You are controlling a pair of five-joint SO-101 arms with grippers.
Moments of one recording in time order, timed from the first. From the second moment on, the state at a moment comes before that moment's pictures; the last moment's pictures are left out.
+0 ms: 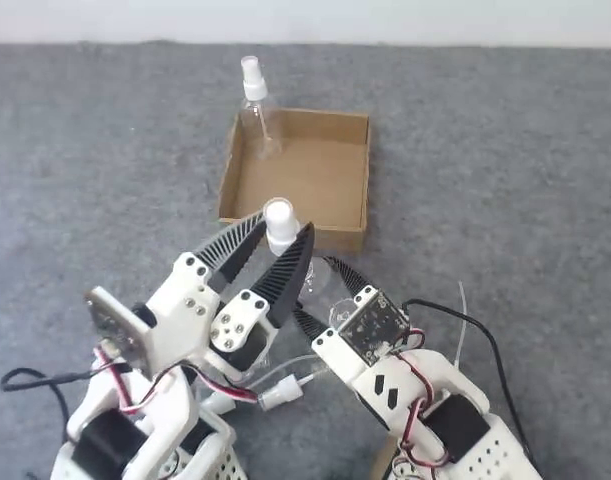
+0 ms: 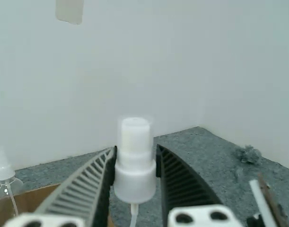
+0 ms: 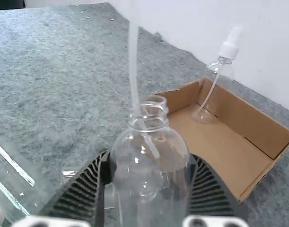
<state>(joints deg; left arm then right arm) 30.9 -93.1 60.1 45.6 11.6 -44.9 -102.8 88.2 41.5 8.7</state>
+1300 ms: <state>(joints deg) 25.7 -92.8 69.1 45.5 14.4 -44.9 -102.8 88.2 33.1 8.5</state>
